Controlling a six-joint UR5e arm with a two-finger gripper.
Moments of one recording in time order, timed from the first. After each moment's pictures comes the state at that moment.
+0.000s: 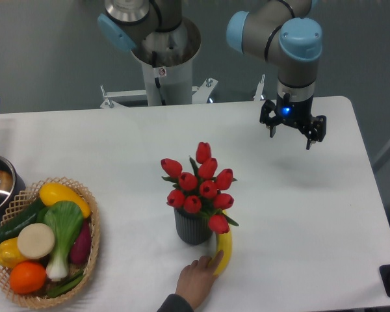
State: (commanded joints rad) arm 2.85 -1.73 -1.96 -0.81 1.54 1.37
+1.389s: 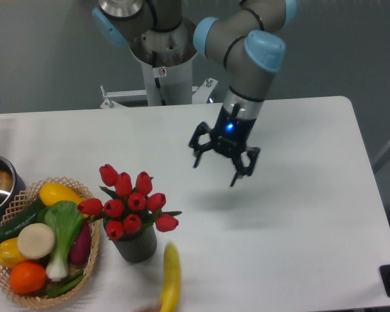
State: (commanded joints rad) arm 2.61 -1.79 -1.93 -0.80 0.81 1.08
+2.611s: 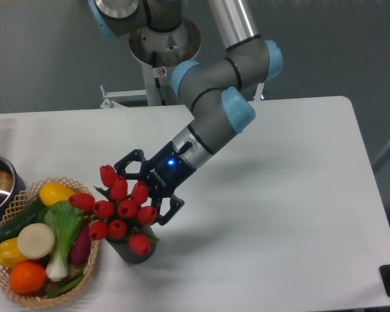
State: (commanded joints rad) arm 2.47 -1.93 -1.81 -0.77 0.50 1.10
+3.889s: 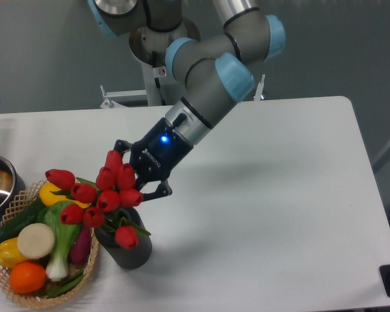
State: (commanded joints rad) arm 2.47 -1.81 -1.64 -0.77 0.51 0.77
